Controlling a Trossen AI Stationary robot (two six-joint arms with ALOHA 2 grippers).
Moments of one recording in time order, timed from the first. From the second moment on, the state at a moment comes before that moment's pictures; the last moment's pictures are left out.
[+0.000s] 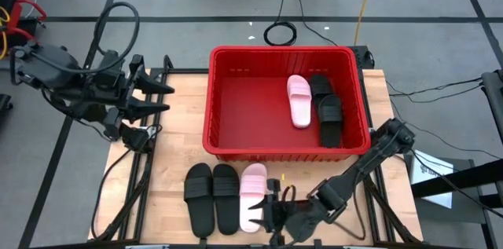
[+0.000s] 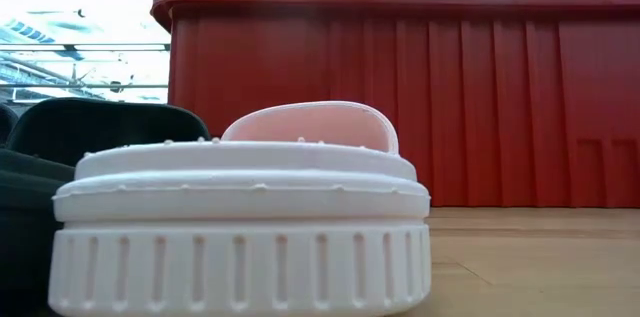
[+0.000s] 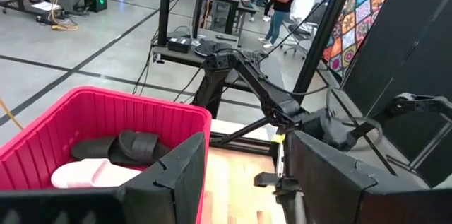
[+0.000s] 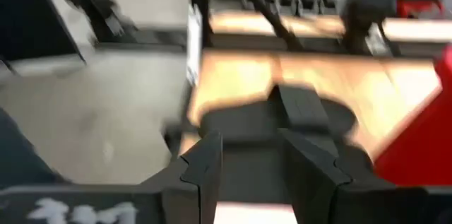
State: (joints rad) left arm -0.42 1.35 2.36 -1.18 -0.35 -0.32; right arm 0.68 1.86 1.61 -0.31 0.54 0.33
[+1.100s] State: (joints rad) left arm -0.42 1.36 2.36 -1.25 -0.35 -0.32; right arm 0.60 2.01 1.59 -0.60 0.53 0.37
